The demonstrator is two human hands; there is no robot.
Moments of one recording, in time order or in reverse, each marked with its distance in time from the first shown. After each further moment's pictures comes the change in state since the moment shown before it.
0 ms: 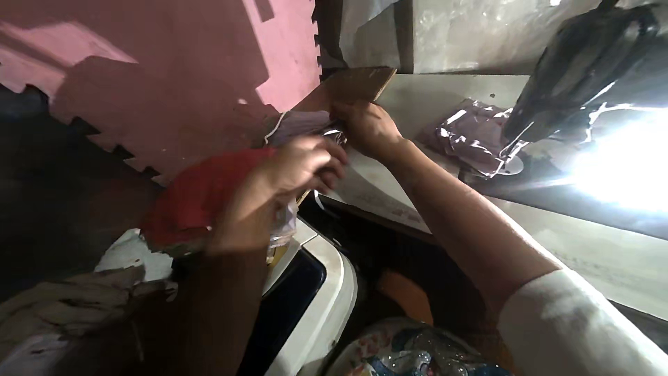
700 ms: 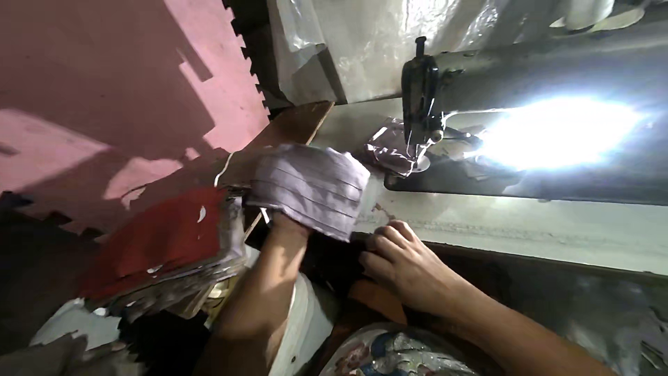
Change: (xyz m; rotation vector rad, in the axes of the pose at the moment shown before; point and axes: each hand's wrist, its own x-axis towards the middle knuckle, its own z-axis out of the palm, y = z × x) left_hand -0.030 -0.062 0.120 -0.565 0.415 0.182; right_hand -0.288 -0.014 -0.026 -0.160 0.242 -0.230
